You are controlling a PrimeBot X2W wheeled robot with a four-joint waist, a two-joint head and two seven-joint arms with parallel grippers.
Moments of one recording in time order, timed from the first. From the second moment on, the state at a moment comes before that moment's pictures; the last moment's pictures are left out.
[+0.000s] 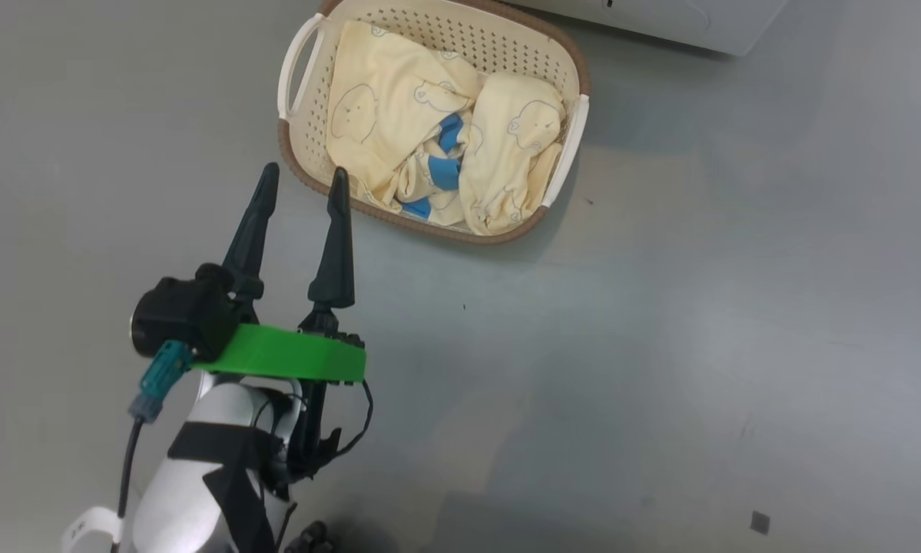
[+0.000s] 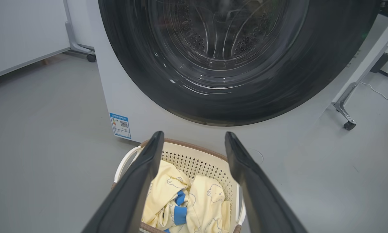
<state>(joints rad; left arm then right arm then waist) -0.44 0.03 -0.30 0.17 -0.33 0.01 -0.25 -1.27 -0.19 0.01 0.63 1.19 0.13 0.47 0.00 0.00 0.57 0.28</state>
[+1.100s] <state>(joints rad) -0.46 0.03 -0.32 0.16 -0.35 0.02 -0.25 -1.40 -0.18 -0.04 0.83 1.23 0.13 0.65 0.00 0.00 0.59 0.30</state>
